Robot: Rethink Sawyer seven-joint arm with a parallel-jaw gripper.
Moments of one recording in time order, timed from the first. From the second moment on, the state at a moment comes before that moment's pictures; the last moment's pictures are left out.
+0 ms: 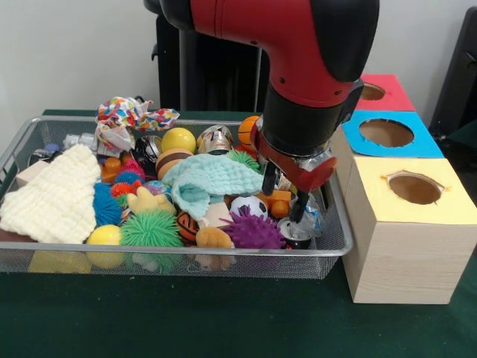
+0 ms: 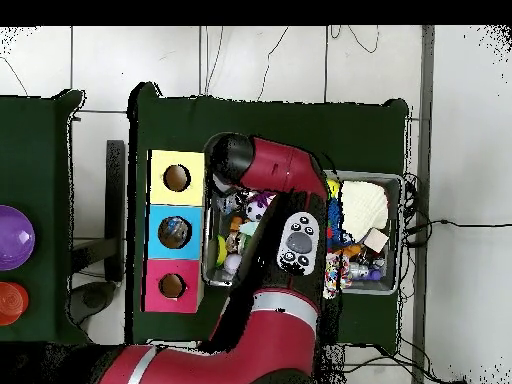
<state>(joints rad) -0.01 -0.31 -0.27 1.16 0.22 0.91 2.41</state>
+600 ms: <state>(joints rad) -0.09 -0.39 -0.10 1.30 0.22 0.91 2.41</state>
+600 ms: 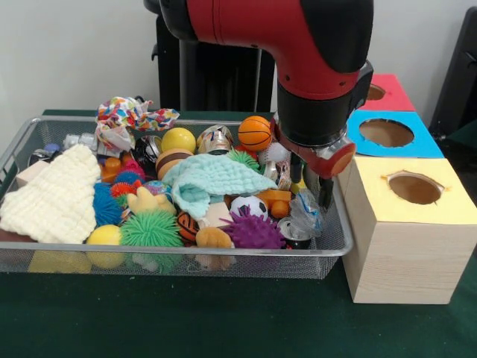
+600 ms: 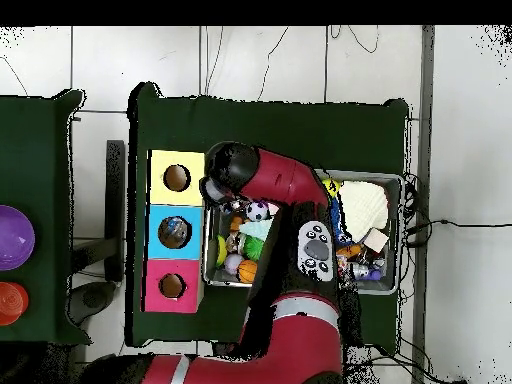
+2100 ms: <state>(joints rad) -0.09 -0.35 -0.02 1.27 0.04 0.95 2.41</state>
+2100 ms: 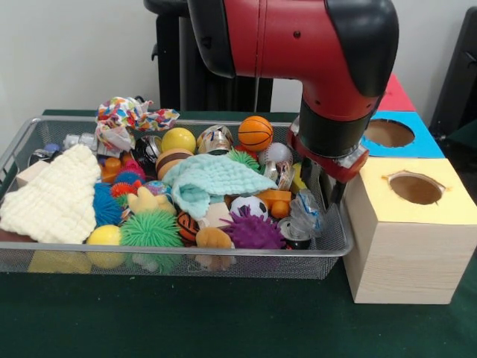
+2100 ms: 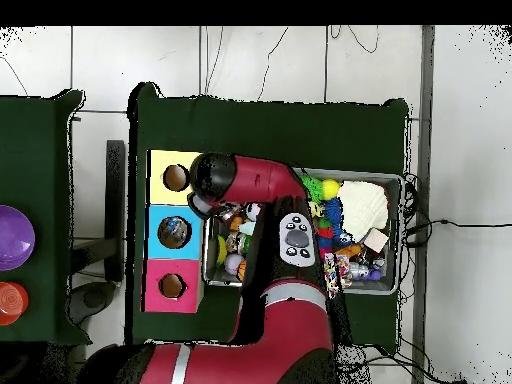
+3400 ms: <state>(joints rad) -0.15 -0.27 -0.02 1.27 -0.06 0.82 2.41</state>
